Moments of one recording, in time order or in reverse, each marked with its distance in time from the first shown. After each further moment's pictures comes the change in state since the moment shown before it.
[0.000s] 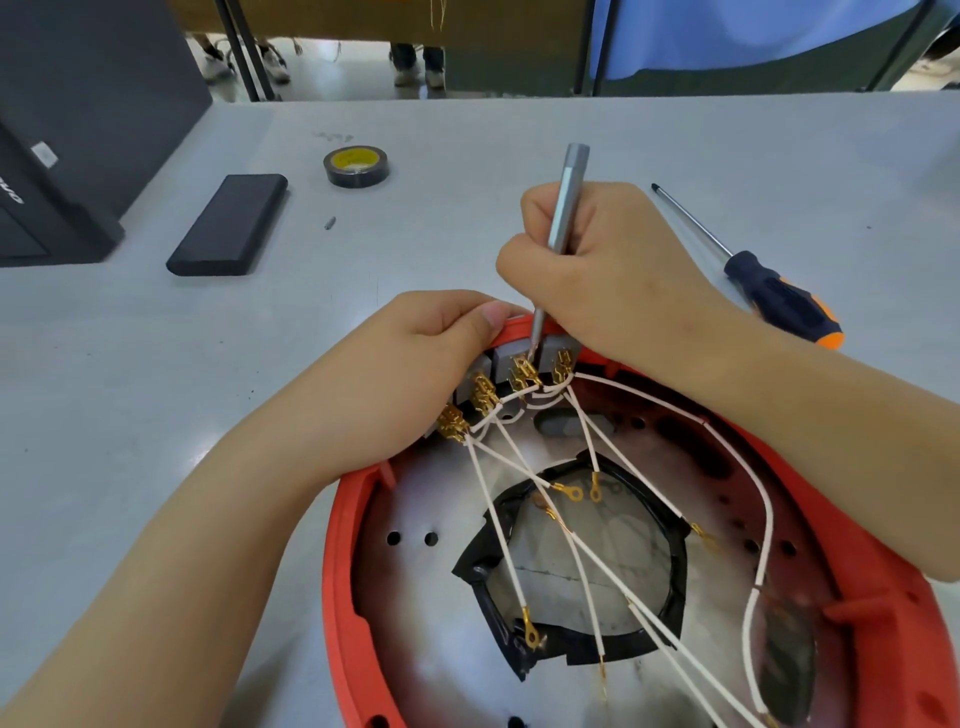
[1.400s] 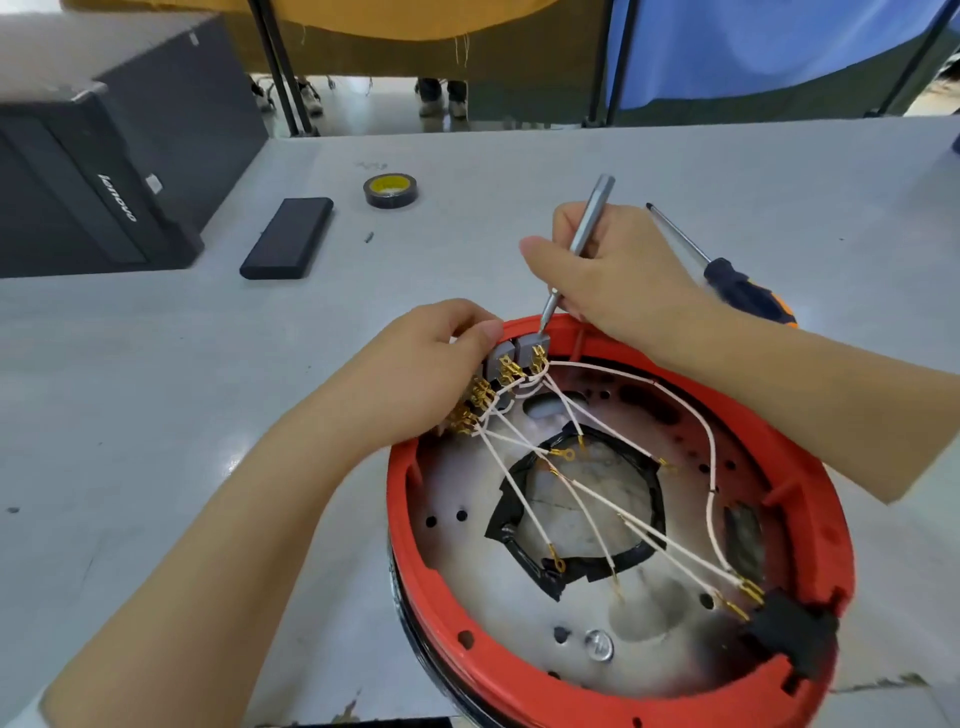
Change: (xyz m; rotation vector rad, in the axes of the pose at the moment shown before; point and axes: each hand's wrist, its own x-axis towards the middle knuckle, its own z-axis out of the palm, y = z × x) left_hand -0.033 0.015 0.005 0.183 0.146 -0.062; right_hand -0.015 -0.006 -0.013 0.112 0.043 0.143
